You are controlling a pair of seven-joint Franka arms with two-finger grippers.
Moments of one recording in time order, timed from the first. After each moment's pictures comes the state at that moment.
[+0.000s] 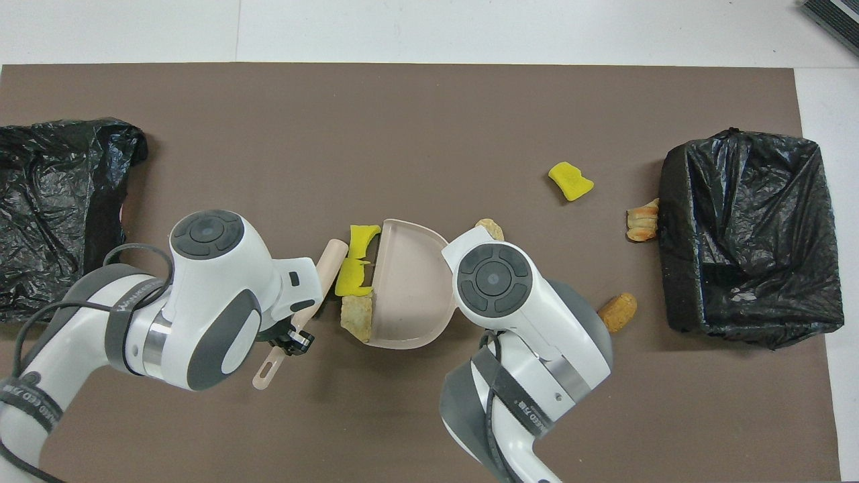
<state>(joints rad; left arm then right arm) -0.45 0.03 0.01 -2.16 -0.12 1.83 0.13 0.45 0.14 0.13 -1.98 -0.16 1.98 -0.67</state>
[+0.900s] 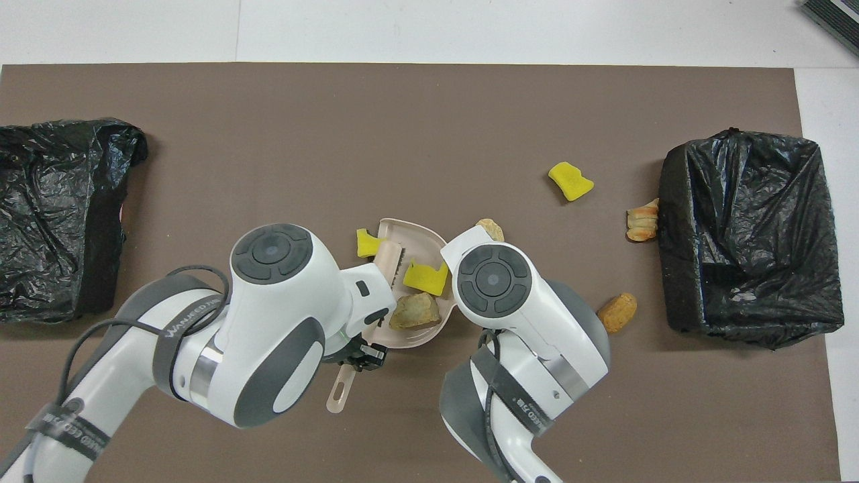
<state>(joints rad) -0.63 0.01 0.05 -2.03 -0.25 1.76 -0.15 0.45 0.15 0.13 -1.99 -0.16 2.00 -0.67</state>
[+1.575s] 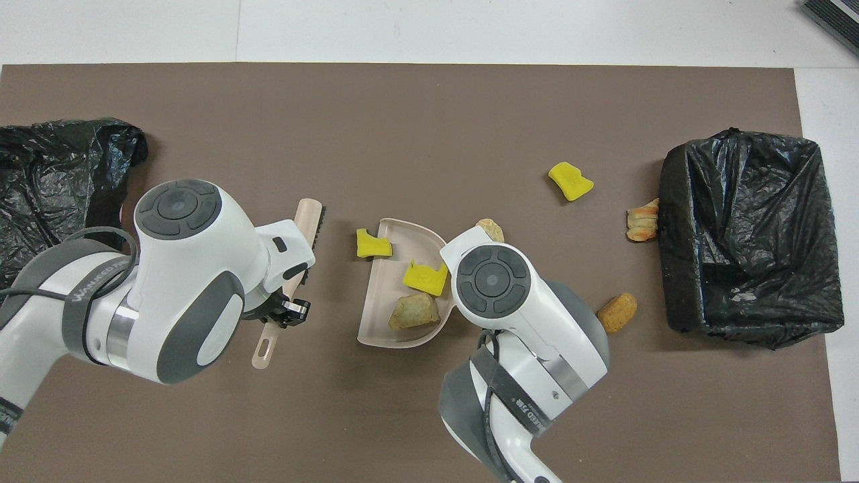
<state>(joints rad) -0.47 0.02 0.06 -2.02 -0.05 1.78 -0.09 0.45 0.15 0.13 -1.99 -0.16 2.00 -0.67</state>
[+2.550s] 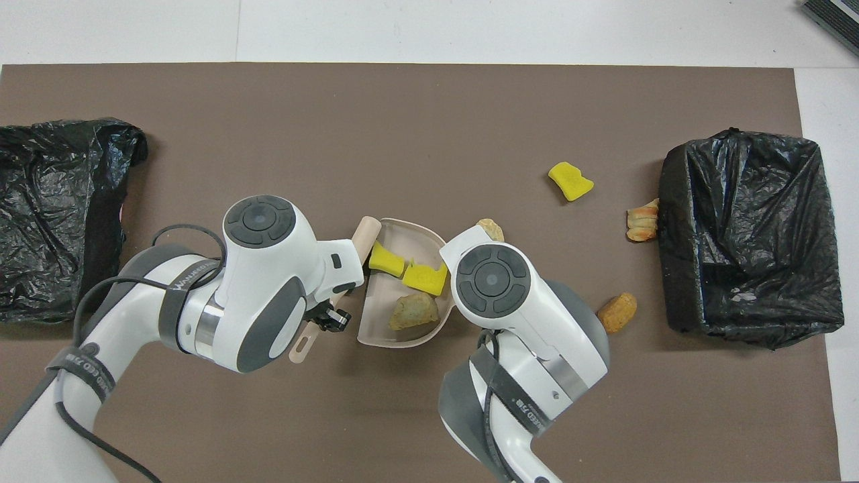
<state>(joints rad) -0.54 0.14 0.02 -2.04 -0.13 1.89 0.09 0.45 0.15 0.13 -1.98 -0.16 2.00 -0.67</state>
